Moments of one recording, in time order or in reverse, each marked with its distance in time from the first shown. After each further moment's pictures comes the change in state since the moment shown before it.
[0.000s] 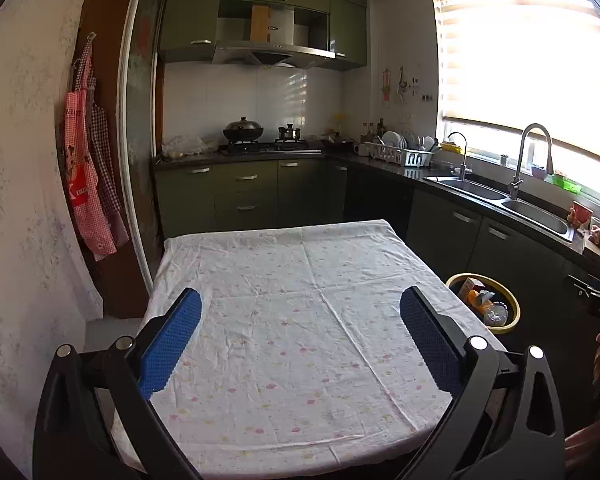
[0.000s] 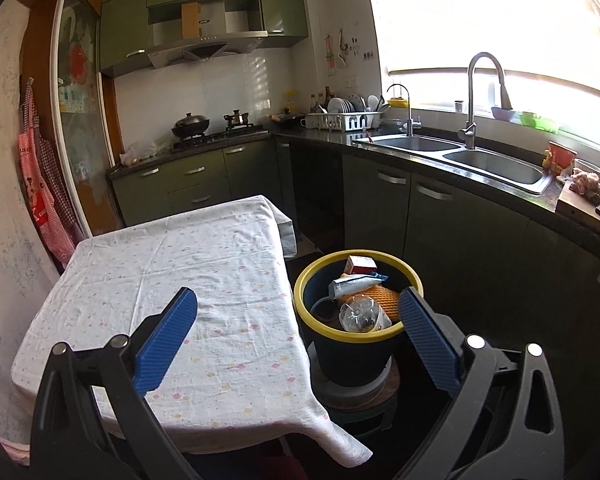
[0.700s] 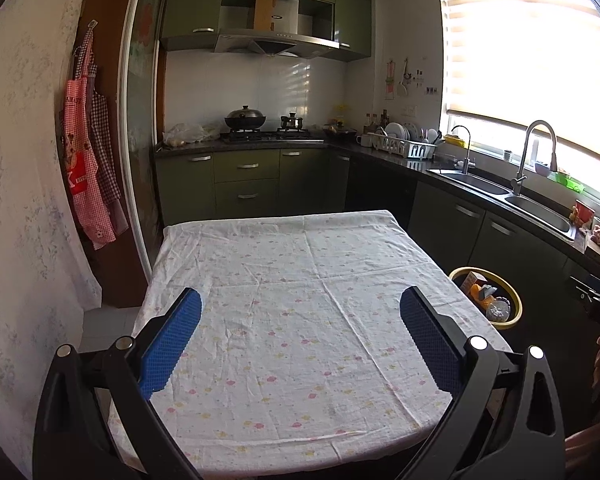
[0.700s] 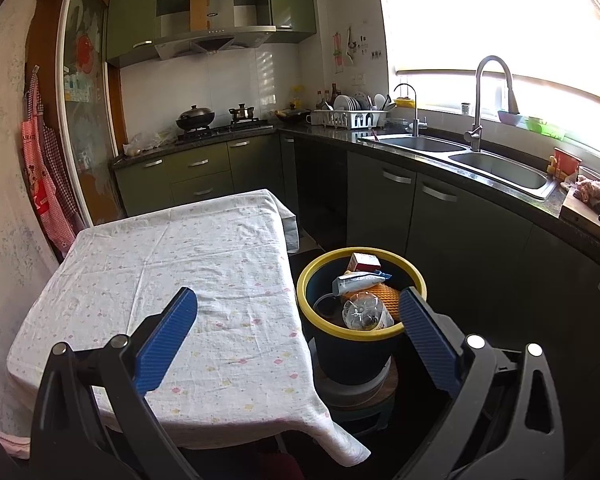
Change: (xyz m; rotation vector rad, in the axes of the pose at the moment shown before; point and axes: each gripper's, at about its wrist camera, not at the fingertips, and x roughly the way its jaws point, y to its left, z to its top) left arm 0.018 0.006 -0.003 -0.016 0.039 -0.003; right arm 0.004 0.008 -0.003 -0.026 0.008 0.007
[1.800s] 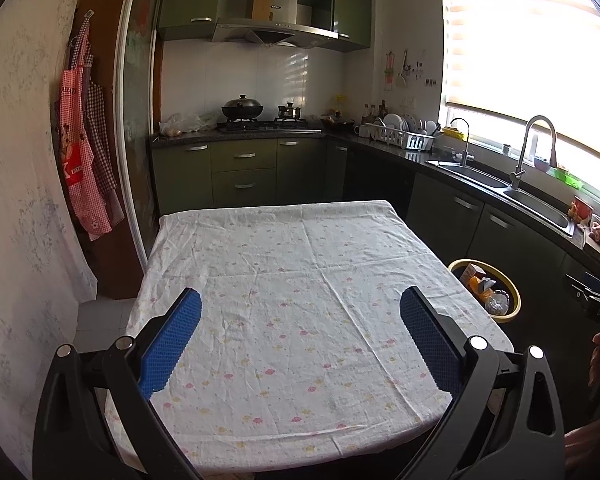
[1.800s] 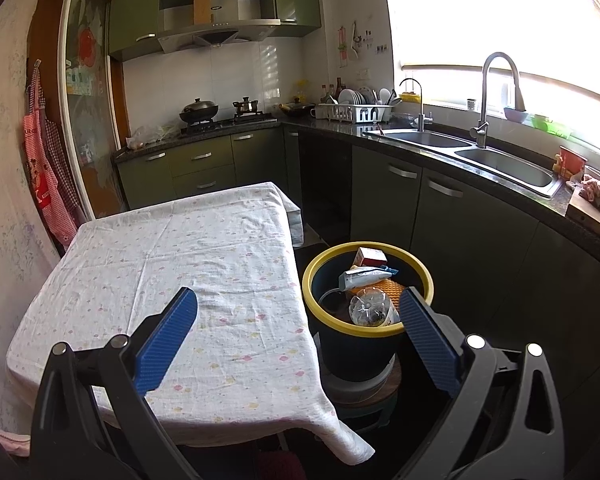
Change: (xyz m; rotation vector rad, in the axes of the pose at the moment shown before) left arm 0.013 0.007 -0.004 -0.008 0.038 -0.013; right arm 0.009 0.004 -0.002 -0.012 0.025 0.012
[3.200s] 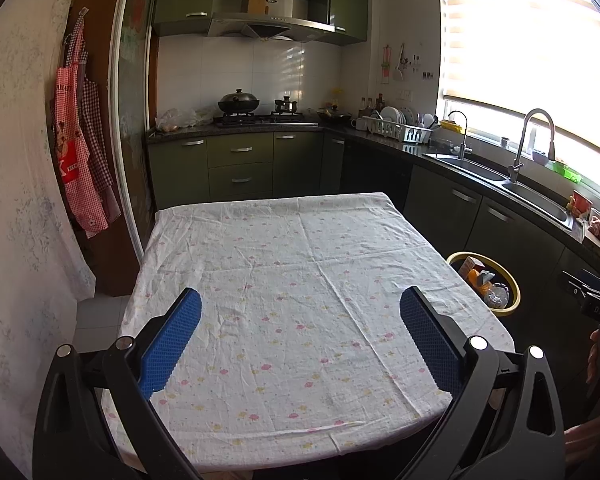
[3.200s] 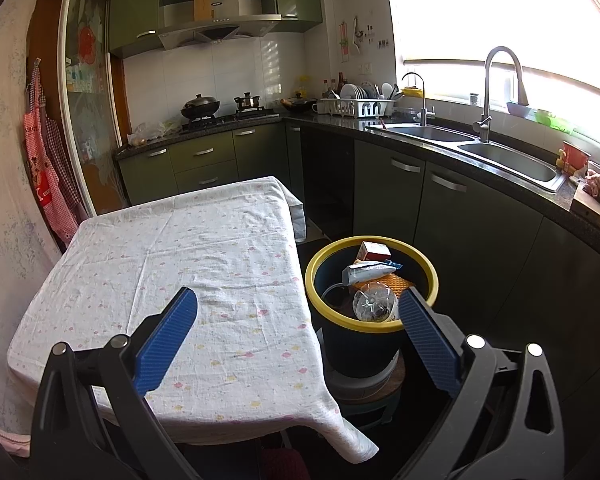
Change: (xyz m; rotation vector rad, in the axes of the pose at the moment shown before) left arm 0.008 -0.002 -0.007 0.008 0.021 -0.008; right arm 0.005 0.001 -0.004 0.001 0.012 0.004
